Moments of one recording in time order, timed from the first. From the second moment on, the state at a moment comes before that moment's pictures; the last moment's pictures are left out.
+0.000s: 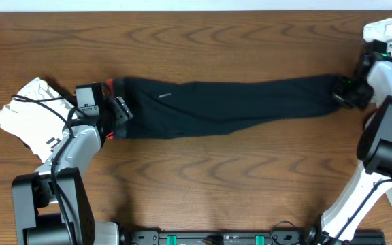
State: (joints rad) left arm 0.12 1.60 0.80 -0.21 0.08 -0.46; right arm -0.35 2.21 1.63 -0.94 0.02 0.35
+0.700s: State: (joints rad) left arm 0.10 1.64 0.80 -0.09 0.21 -0.48; right arm -0.38 2.21 1.63 -0.96 0.07 0.35
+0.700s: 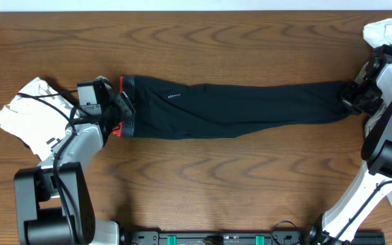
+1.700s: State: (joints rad) left arm 0.10 1.66 0.80 -0.15 0.31 -0.53; right arm -0.38 2.21 1.63 -0.96 0.07 0.35
